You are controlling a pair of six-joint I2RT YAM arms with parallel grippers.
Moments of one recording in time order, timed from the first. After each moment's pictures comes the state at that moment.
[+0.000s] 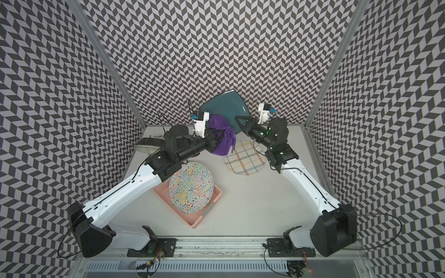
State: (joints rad) left arm -0.71 1.38 1.37 -0.09 0.12 -0.40; right arm 0.38 1.37 1.24 0.22 -0.45 1.07
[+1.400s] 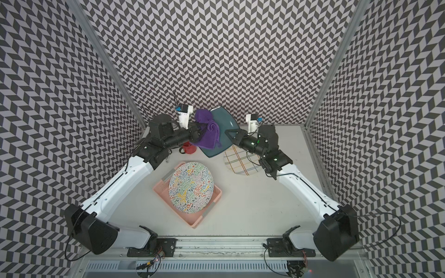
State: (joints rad) left arm -0.43 1.42 1.42 -0.19 0.37 -0.34; right arm 0.54 1.34 1.17 0.08 -0.43 0.97
